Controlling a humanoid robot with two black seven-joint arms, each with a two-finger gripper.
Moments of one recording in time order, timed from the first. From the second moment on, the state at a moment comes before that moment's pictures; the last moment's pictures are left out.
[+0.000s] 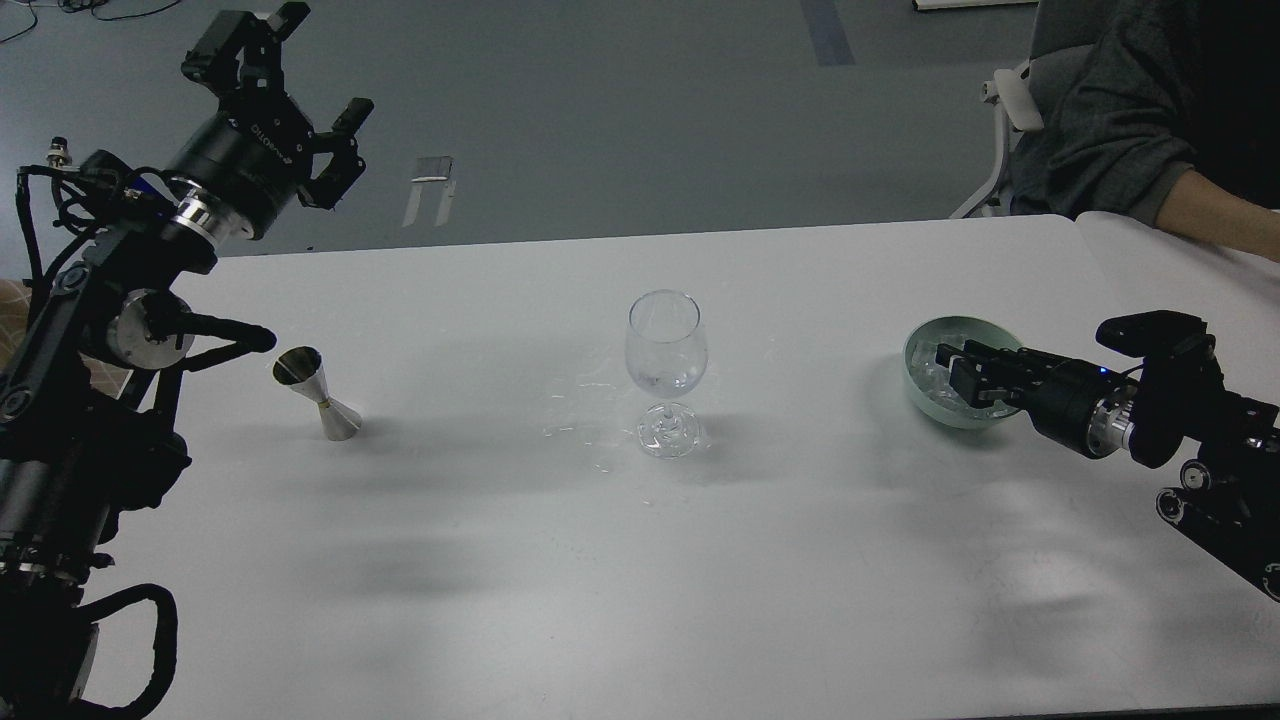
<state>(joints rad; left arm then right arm) -0.68 0.32 -1.42 -0.91 0.78 -0.49 -0.04 0.54 -0.60 0.57 0.94 -1.76 -0.03 0.33</state>
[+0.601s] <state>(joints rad) -0.68 0.32 -1.42 -0.91 0.78 -0.49 -0.05 0.53 -0.64 0.57 0.97 -1.76 -0.03 0.33</state>
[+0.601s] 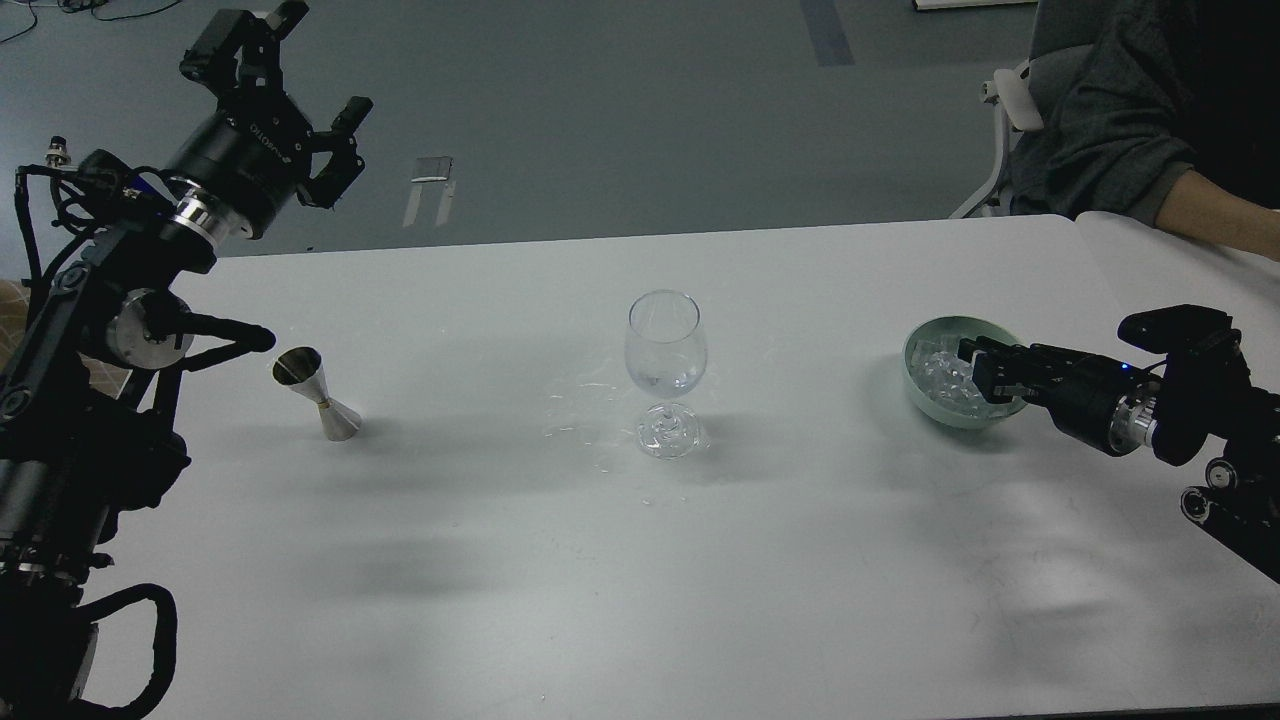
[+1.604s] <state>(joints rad) -0.69 0.31 -1.42 -0.92 0.78 -0.49 -0.05 0.53 -0.63 0.54 0.97 -1.76 -0.03 0.33</state>
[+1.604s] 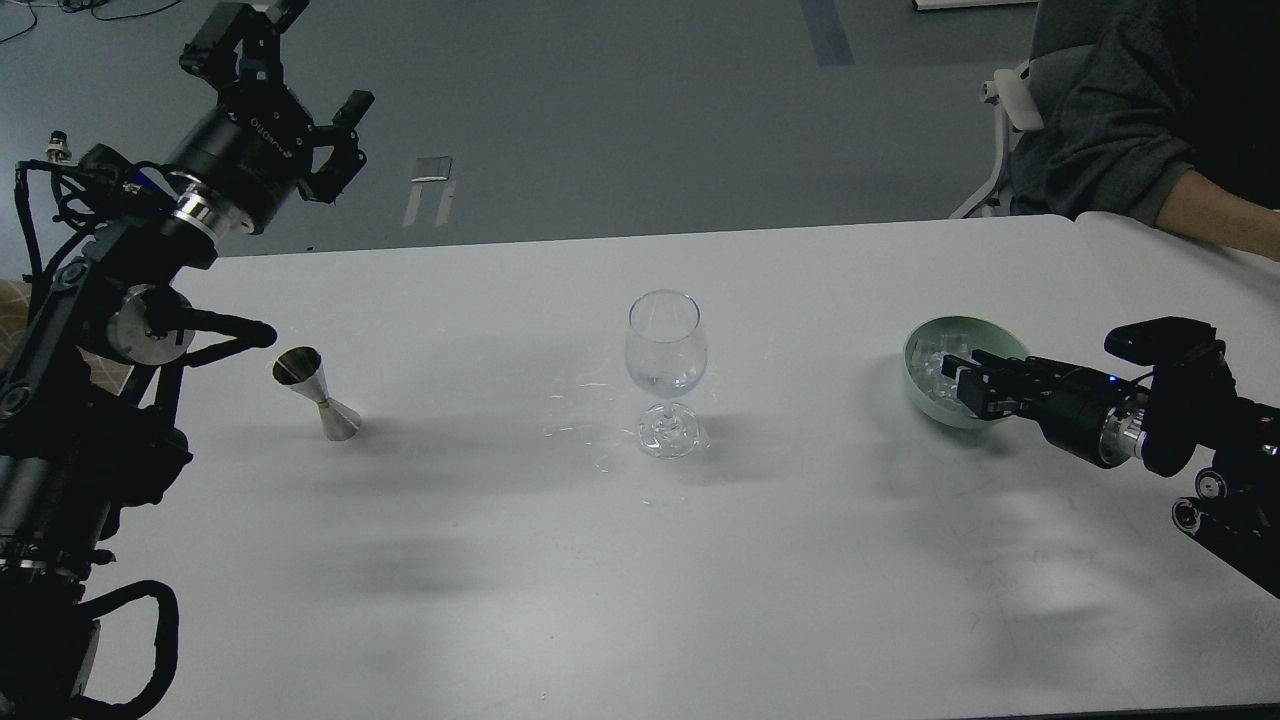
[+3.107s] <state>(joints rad) -0.69 0.31 -1.42 -0.94 0.78 -0.49 -0.04 1.49 -0.54 0.13 1.29 -1.62 0.41 0.33</state>
